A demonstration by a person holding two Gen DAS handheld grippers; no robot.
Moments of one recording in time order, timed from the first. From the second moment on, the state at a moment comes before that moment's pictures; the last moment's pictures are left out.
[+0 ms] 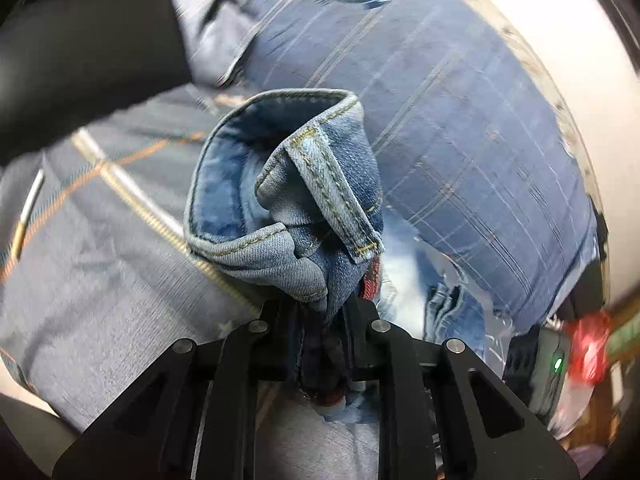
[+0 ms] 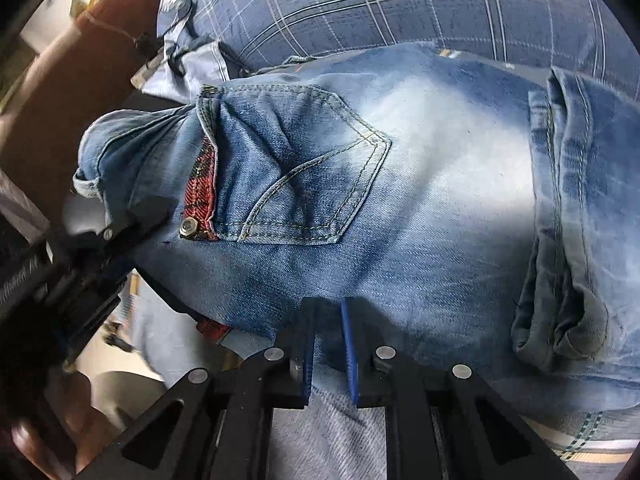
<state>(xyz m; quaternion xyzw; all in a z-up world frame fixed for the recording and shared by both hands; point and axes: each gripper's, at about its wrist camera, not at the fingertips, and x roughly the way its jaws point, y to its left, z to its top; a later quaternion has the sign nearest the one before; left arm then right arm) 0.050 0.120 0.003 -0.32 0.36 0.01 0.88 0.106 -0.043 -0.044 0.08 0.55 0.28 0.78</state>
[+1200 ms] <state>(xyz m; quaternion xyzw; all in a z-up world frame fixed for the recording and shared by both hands) 0.086 -0.152 0.007 0.12 0.43 -0.24 0.86 0.130 -0.320 -0.009 0.39 0.48 0.10 0.78</state>
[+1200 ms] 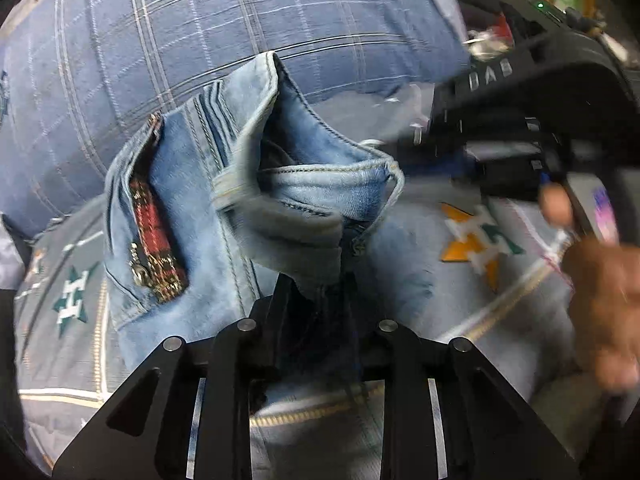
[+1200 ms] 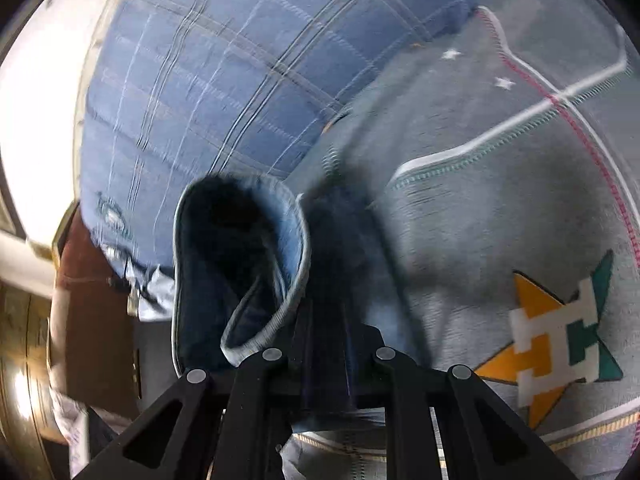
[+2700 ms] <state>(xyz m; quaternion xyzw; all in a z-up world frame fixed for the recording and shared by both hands) 0.149 0.028 -0.043 -0.38 0.51 -0.22 0.74 0.140 -0.320 -0.024 0.33 0.50 0.08 0.80</state>
